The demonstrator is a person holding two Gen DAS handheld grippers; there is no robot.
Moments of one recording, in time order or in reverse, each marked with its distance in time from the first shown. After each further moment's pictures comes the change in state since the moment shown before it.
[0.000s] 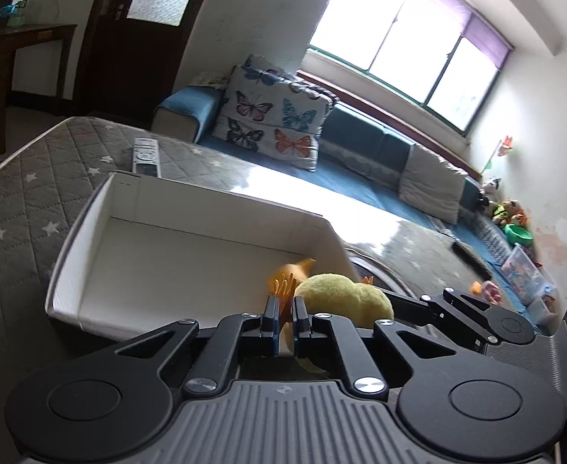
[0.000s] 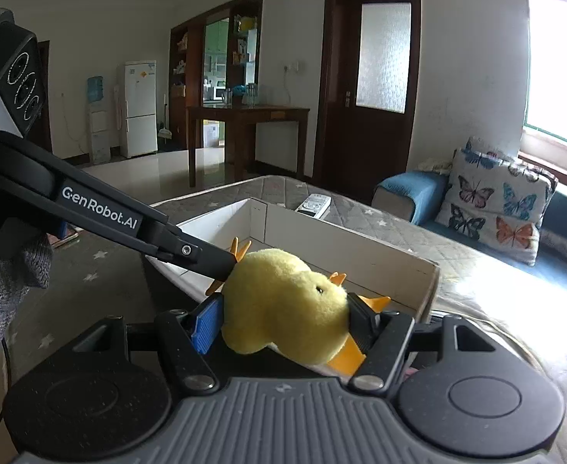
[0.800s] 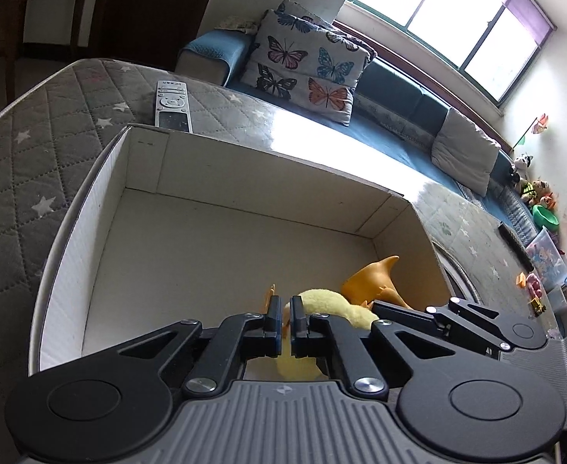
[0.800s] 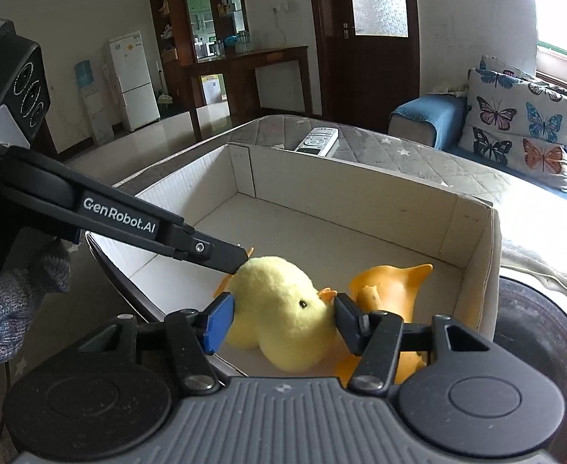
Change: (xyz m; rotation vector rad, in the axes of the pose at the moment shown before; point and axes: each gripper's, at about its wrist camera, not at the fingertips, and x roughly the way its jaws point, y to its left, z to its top) left arm 0.077 0.053 0.023 -0.059 0.171 0.049; right arm 0.089 -0.034 -0.006 0.137 0.184 0.084
